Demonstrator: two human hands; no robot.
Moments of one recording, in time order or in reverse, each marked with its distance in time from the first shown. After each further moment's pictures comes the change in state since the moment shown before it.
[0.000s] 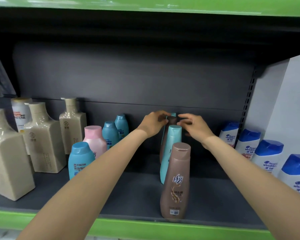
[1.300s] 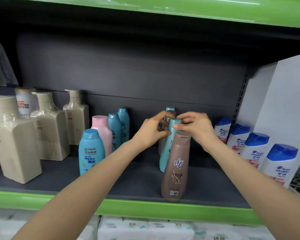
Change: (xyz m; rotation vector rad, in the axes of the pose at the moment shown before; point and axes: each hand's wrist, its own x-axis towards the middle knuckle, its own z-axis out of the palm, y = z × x) left_hand -0.074 0.009 -0.004 -0.116 0.000 0.205; right_hand -0.072 -0.043 0.003 0.196 0.079 -0.071
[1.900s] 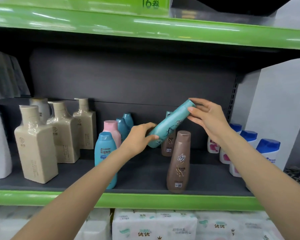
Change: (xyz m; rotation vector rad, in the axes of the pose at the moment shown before) left_hand -0.049 0.007 -0.044 0.161 -0.003 -0.063; right_hand -0.029 -0.055 -0.017 0.320 0.071 -0.007
